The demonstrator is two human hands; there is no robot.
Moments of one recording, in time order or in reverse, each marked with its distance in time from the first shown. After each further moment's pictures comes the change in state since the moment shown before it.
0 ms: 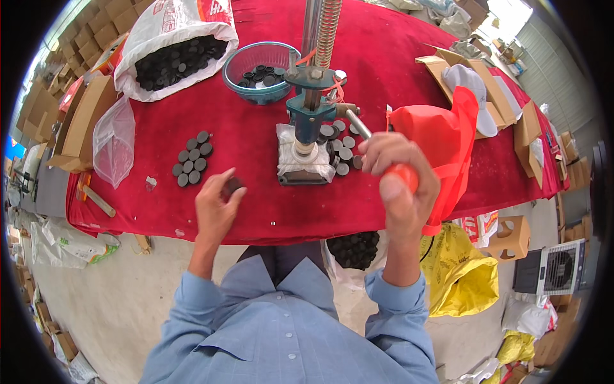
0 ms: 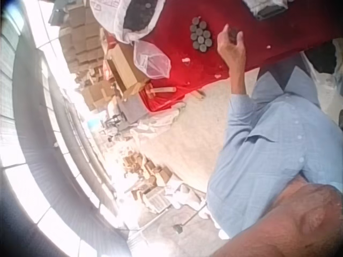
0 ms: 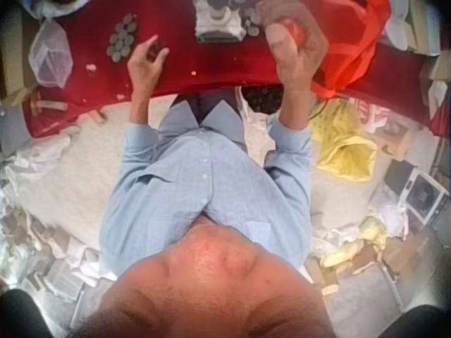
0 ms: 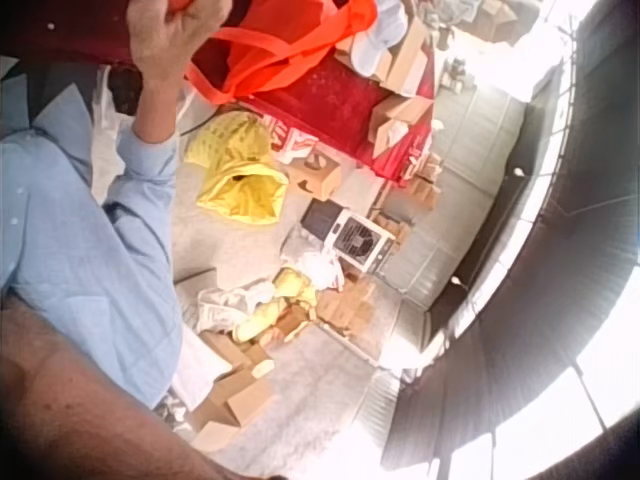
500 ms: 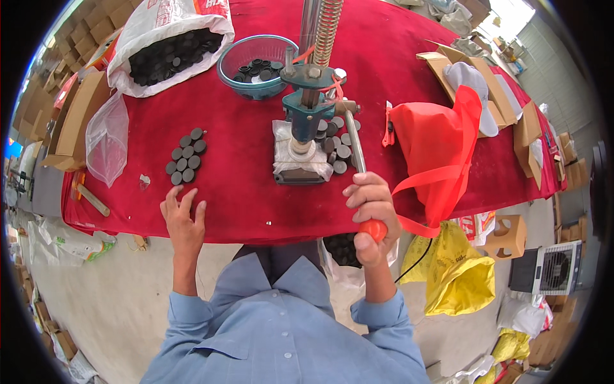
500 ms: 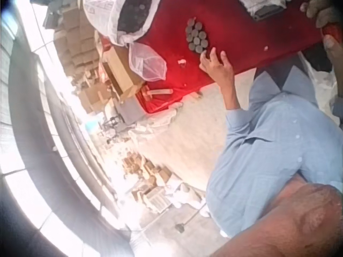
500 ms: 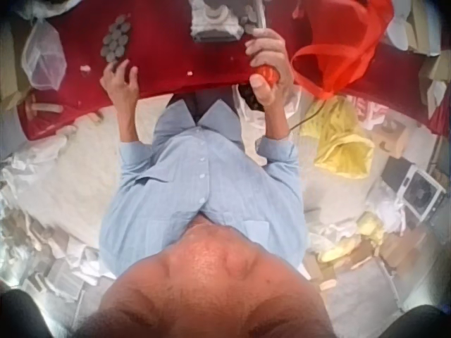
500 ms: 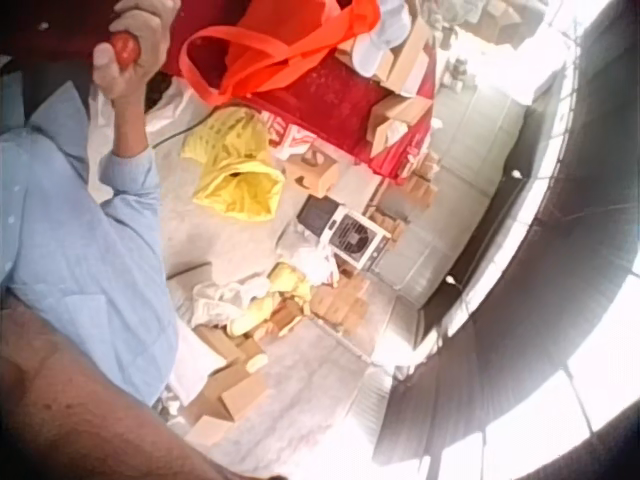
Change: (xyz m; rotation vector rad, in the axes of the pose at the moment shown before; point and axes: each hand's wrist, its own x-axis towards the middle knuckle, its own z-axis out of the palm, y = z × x) left_hand -0.038 -0.027 -0.045 0.481 0.060 -0.098; right_hand -0.081 0.037 0.010 -0.010 0.063 -0.082
